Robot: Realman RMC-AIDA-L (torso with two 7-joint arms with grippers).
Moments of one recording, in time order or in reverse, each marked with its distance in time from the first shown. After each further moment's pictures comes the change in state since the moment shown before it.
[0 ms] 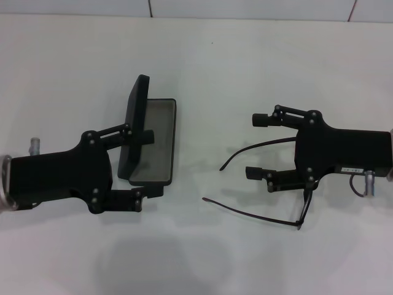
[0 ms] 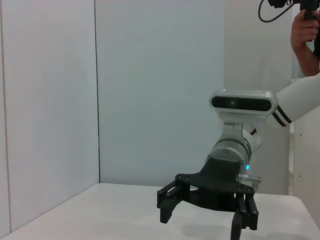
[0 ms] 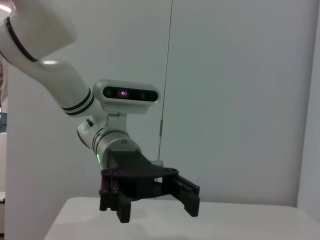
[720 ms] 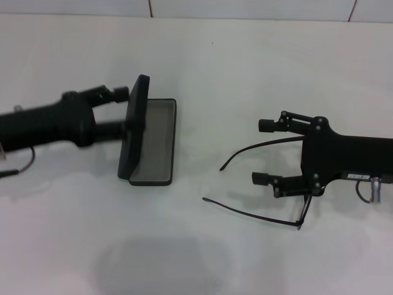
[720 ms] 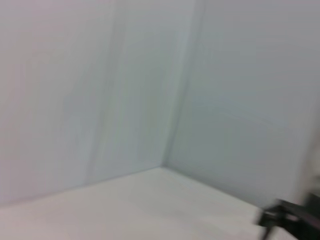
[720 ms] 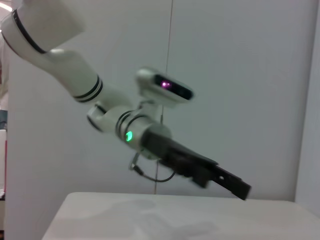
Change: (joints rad) left arm -0.075 -0.017 0.000 -0.179 -0.128 -0.091 -0.535; right arm -0.026 -0.007 -0.007 0.000 0.005 -0.003 -0.021
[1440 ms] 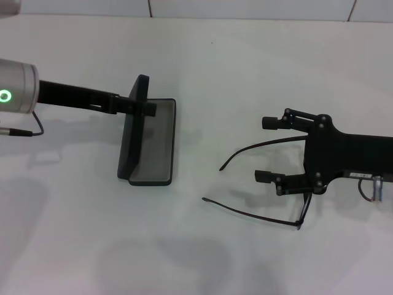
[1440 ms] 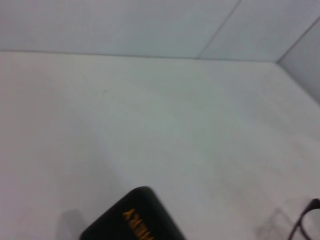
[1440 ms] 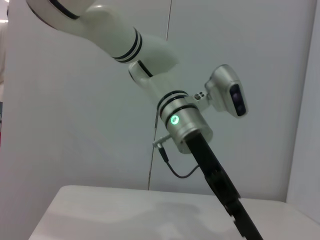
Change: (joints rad) left arm -0.308 -0.093 0.002 -0.287 0.382 -0.206 -0.545; right arm -0.004 -0.003 0.005 -0.002 -0.001 0.010 -0.034
